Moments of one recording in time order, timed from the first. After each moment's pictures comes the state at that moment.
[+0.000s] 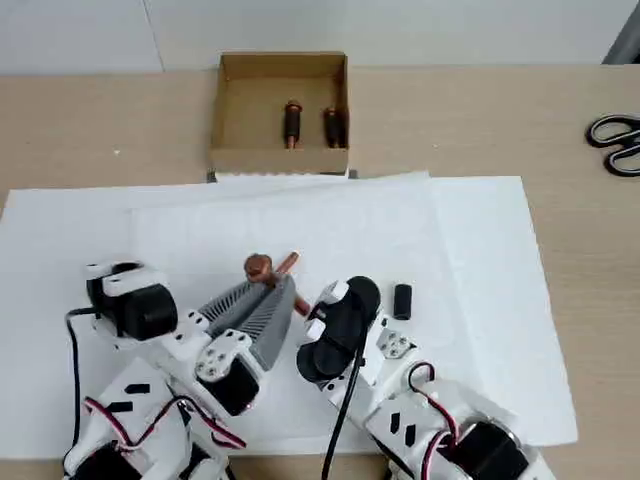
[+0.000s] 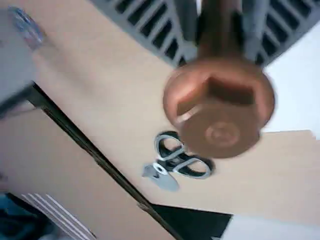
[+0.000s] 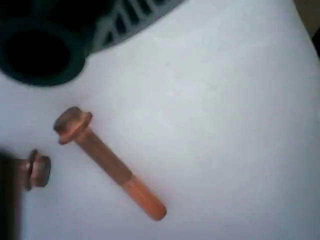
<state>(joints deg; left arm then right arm) 34.9 -103.0 65.4 56.0 35.3 -47.4 -91.3 62.1 72.4 5.5</state>
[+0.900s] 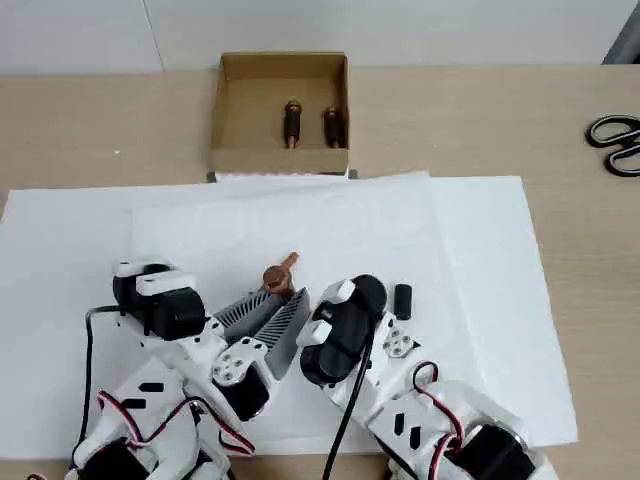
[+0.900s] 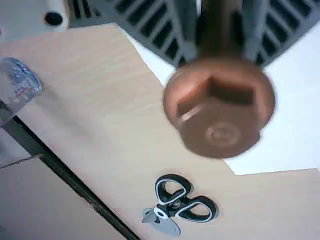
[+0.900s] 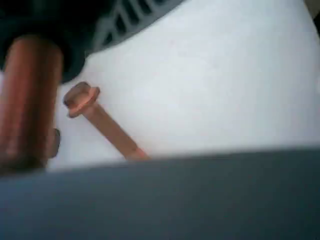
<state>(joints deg) 37.4 -103.2 67.8 57.7 33.3 -47.4 -91.3 60.0 72.1 5.7</state>
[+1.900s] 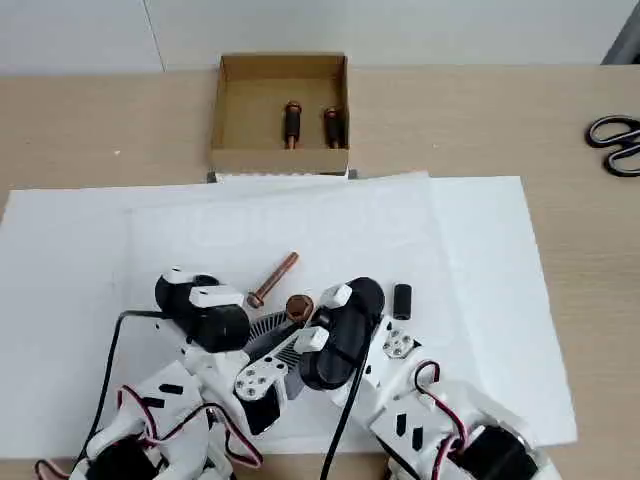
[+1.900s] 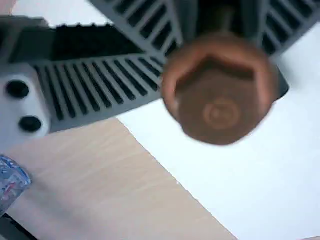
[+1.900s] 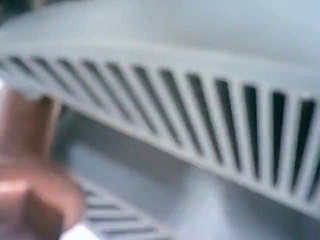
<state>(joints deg) 43.6 -103.6 71.3 62.4 27.6 -47.6 -91.2 58.0 72.2 8.0</state>
